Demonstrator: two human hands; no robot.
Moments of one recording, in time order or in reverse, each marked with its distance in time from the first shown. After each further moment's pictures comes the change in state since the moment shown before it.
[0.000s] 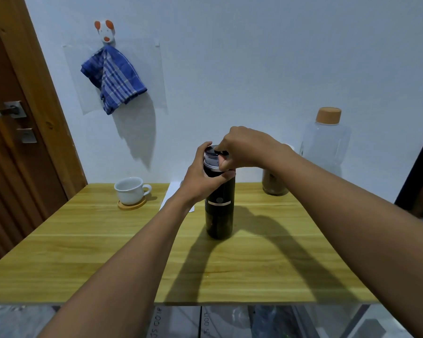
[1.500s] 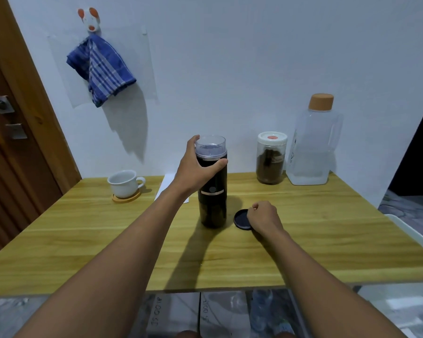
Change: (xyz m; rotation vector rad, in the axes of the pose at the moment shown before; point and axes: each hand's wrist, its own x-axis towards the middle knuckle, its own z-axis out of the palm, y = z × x) left_hand -0.005 0.006 0.010 0.058 0.070 -0.058; right_hand -0.110 -0.008 0.202 0.784 -0.019 1.118
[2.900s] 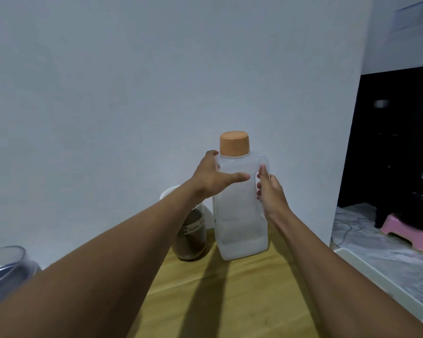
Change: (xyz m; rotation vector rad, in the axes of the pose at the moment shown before) left_hand 0.219 0.067 0.281 0.076 -0.345 0.079; right_hand 0.255 0.064 -0.197 0.777 0.282 -0.064
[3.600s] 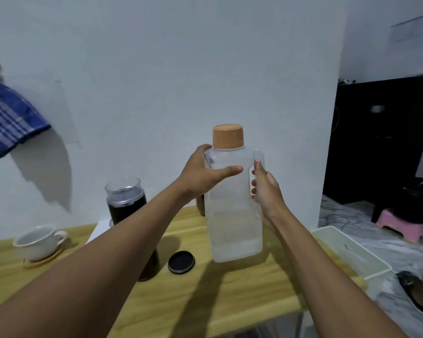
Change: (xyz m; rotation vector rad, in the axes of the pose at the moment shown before) left_hand -0.222 0.074 -0.070 -0.092 0.083 0.082; right_hand -0.208 -0.063 -0.009 0.110 -0.070 -0.017
